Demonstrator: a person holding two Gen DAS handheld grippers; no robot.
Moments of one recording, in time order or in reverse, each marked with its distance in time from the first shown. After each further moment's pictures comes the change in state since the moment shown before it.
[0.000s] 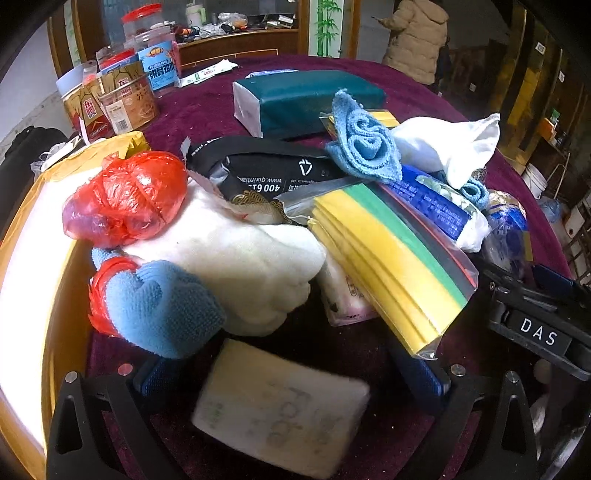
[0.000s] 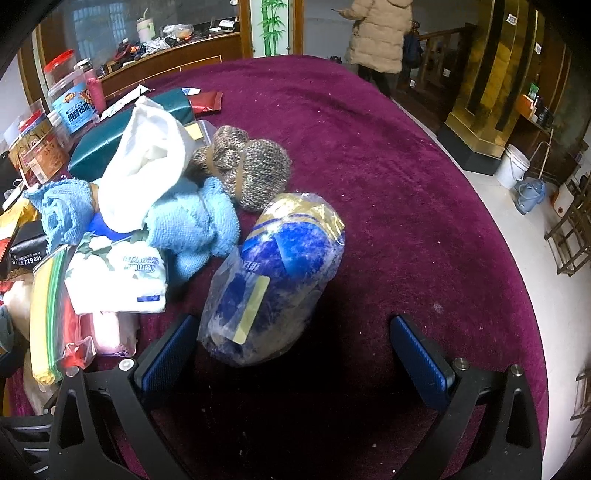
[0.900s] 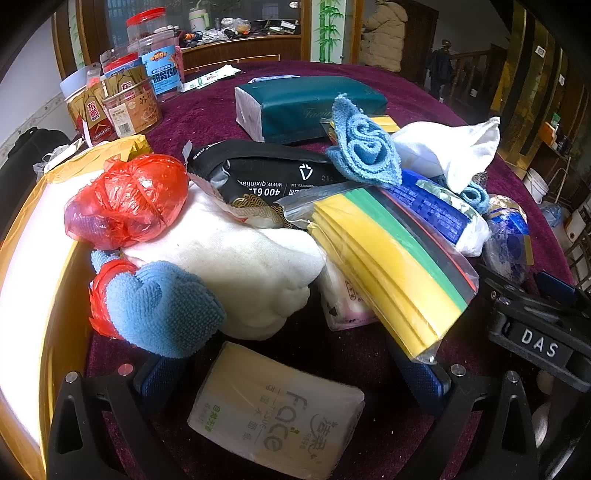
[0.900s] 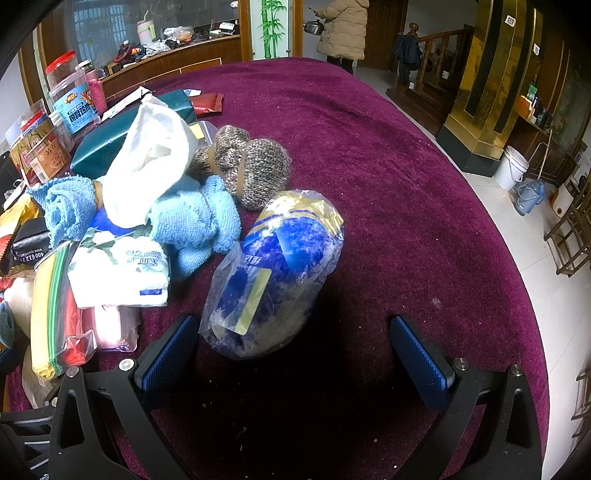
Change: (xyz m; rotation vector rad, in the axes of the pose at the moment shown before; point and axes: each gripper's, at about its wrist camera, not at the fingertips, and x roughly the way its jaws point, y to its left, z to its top) left arm 0.001 0.002 0.001 0.003 -0.017 0.000; right arm -0.005 0.000 -0.007 0.002 -0.010 0.000
